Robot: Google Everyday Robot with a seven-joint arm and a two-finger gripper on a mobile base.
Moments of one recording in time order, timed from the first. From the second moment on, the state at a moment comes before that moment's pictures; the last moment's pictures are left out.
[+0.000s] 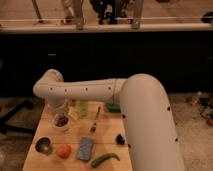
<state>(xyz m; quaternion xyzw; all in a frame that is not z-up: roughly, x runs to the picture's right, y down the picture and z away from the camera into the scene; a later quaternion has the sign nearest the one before) -0.217 0.150 0.766 -0.28 -0.22 -0.59 0.72</state>
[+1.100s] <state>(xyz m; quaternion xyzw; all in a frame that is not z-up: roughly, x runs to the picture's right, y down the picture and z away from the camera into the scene) -0.214 0.155 0.768 -0.29 -0.21 -0.59 0.72</state>
